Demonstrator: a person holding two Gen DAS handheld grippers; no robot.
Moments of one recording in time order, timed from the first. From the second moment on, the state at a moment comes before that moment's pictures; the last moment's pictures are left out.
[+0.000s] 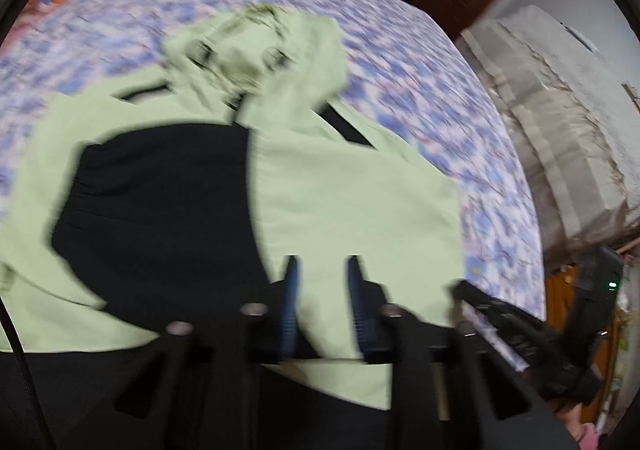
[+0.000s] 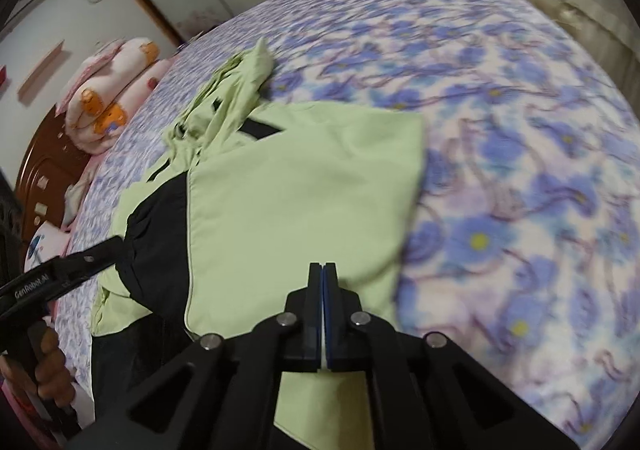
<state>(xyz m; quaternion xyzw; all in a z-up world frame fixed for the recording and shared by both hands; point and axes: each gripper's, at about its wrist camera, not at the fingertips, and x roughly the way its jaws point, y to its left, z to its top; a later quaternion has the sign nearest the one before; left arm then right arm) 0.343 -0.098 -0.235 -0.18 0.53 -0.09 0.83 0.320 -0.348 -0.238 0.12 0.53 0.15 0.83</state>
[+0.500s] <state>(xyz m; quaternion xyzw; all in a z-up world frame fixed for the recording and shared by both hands) 0.340 -0.079 -0.299 -0.12 0.58 0.00 0.80 0.321 -0.366 -0.276 0.08 0.57 0.11 0.81</state>
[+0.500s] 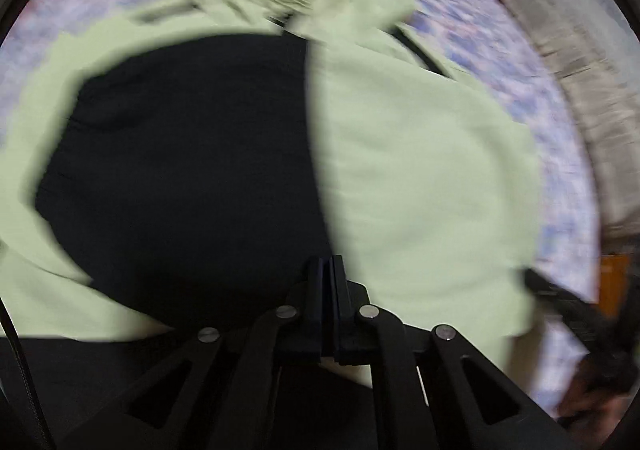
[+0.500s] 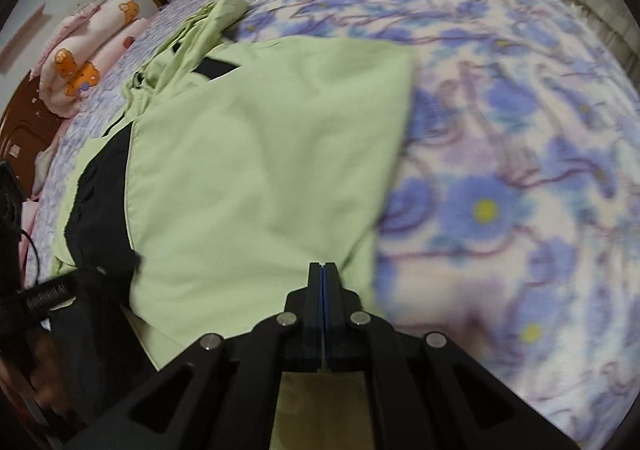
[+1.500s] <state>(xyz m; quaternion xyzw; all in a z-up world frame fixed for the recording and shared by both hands) 0.348 0.022 -0.258 -0.12 0.53 0.06 0.84 0.326 -0.330 -0.219 0.08 0.50 0.14 0.85</state>
